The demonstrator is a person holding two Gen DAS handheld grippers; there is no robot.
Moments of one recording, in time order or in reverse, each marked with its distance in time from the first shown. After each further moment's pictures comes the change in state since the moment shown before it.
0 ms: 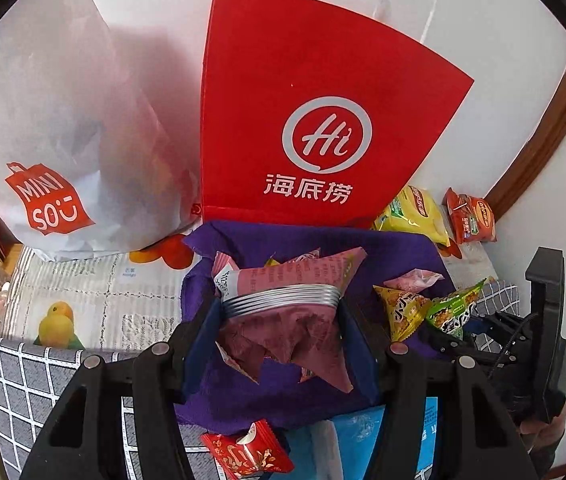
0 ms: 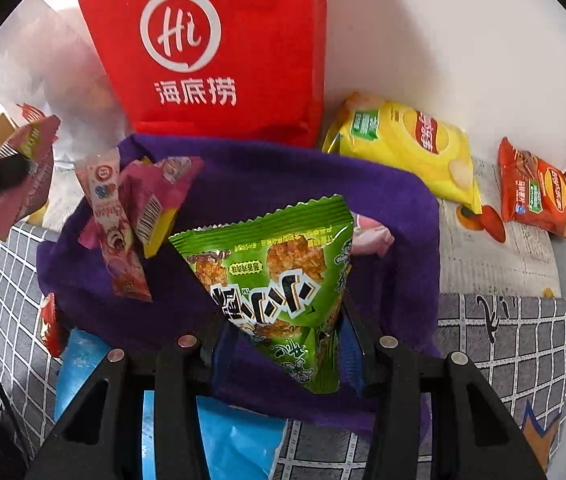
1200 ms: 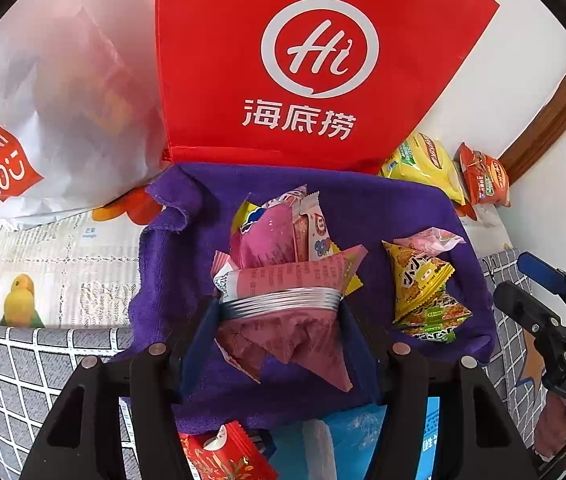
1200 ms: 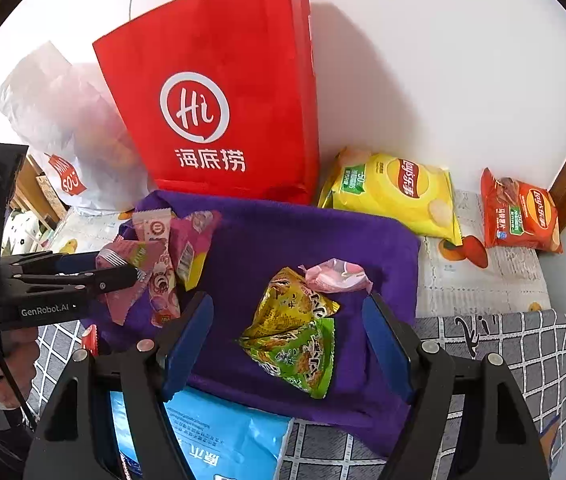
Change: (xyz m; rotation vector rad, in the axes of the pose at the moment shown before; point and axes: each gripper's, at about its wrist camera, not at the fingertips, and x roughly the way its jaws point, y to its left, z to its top) left arm 0.056 -0.013 -0.012 0.012 0.158 0.010; right arm -0.054 -0.006 0.007 0.037 -0.154 0.033
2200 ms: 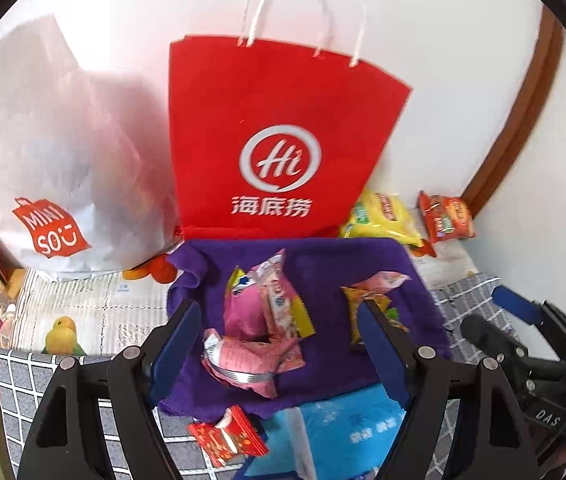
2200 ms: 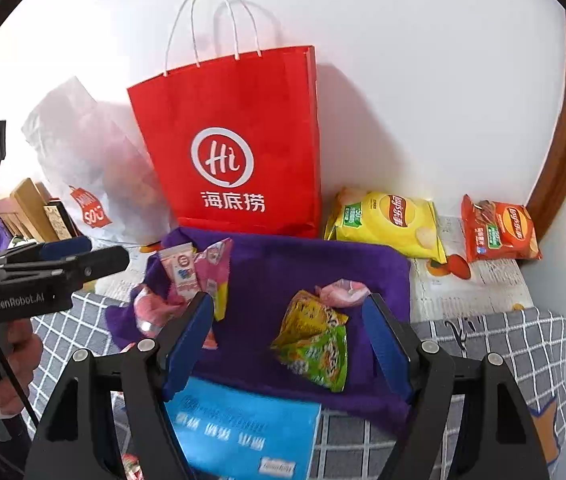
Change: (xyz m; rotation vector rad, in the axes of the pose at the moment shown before) left arm -0.098 -0.017 -0.007 0.073 -0.231 -0.037; right arm -0.071 0.026 -0.013 0.059 -0.162 -0.014
